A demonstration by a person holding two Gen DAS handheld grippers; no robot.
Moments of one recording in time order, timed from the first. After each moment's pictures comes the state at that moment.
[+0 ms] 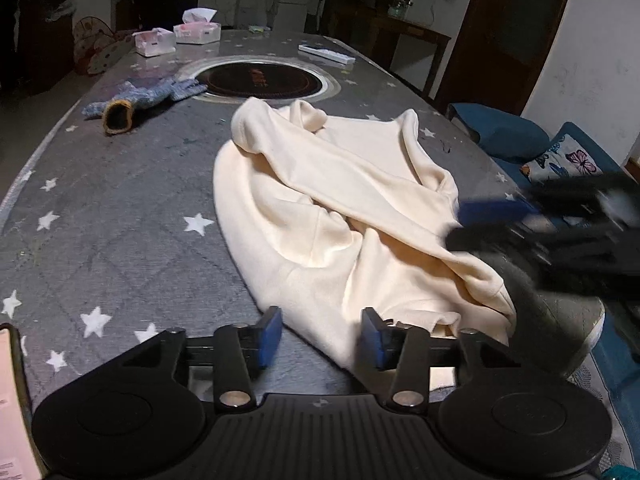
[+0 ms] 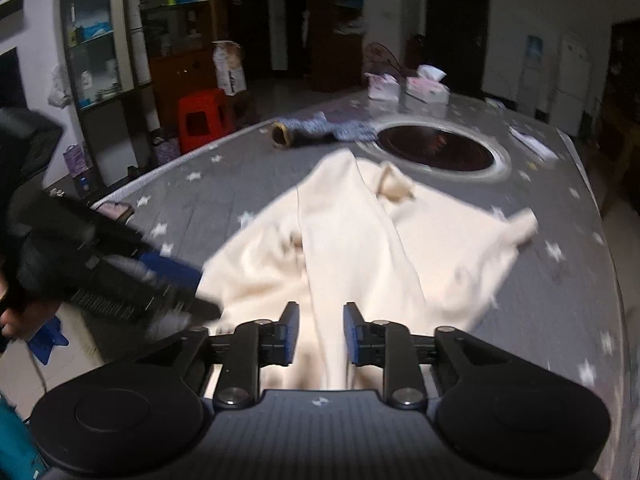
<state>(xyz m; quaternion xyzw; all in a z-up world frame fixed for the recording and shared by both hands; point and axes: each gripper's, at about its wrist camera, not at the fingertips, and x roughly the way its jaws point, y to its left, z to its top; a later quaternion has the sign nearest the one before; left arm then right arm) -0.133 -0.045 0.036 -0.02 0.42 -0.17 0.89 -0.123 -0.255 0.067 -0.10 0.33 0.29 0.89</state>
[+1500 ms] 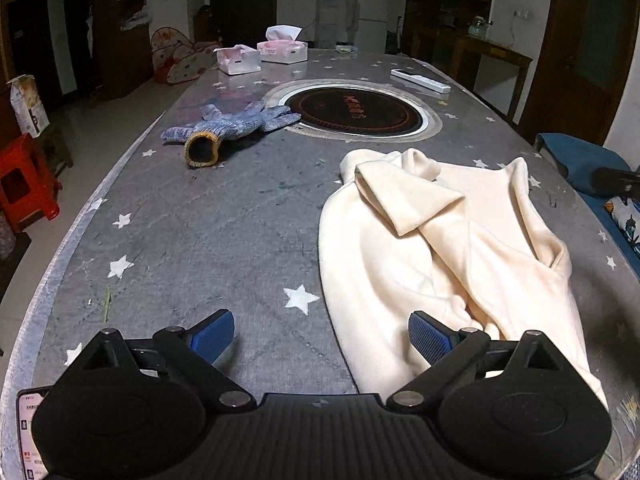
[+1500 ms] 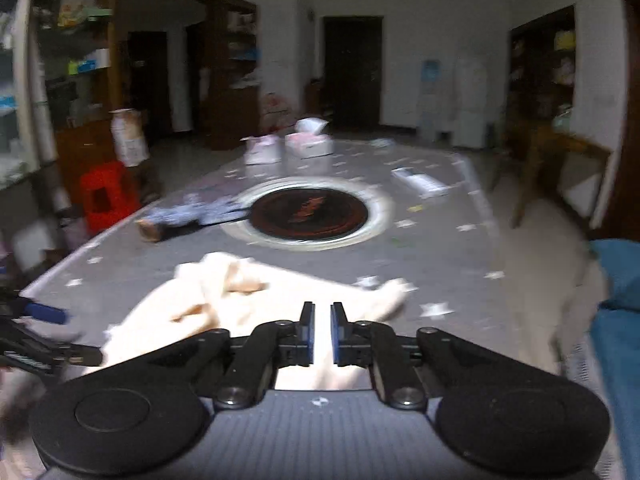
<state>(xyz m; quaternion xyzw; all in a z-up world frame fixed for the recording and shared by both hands) -0.078 -0.032 0.041 0.00 0.40 -0.04 0.91 -0.061 -0.316 0.094 -0.03 0.28 0.18 0.94</state>
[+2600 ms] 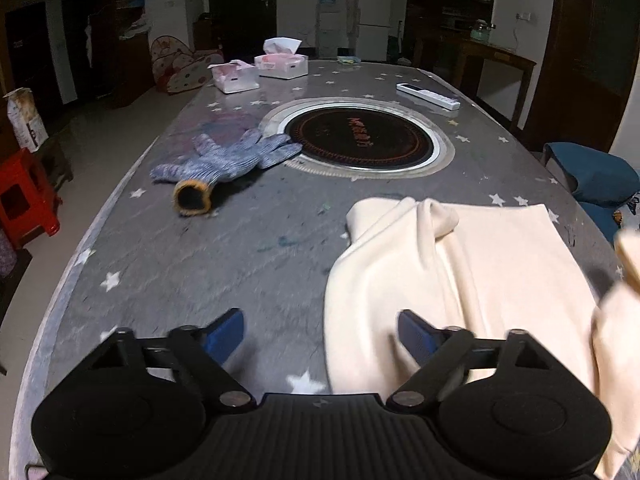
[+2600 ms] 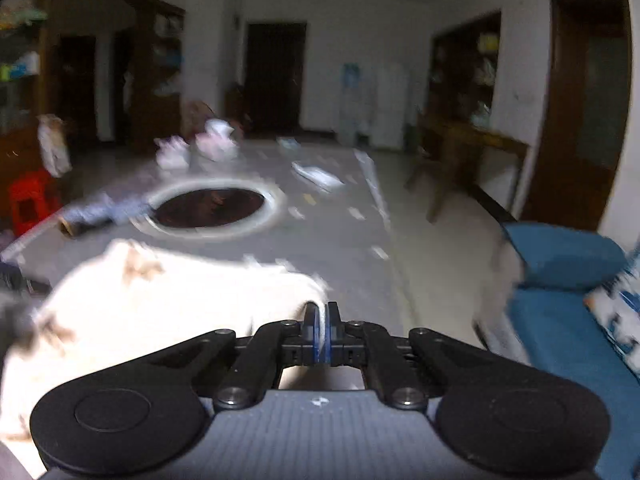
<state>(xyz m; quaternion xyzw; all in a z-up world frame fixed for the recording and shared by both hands) -0.009 -0.038 0.055 0.01 0.39 -0.04 0.92 -0.114 -0.398 0.088 -0.04 0.27 0.01 0.96</state>
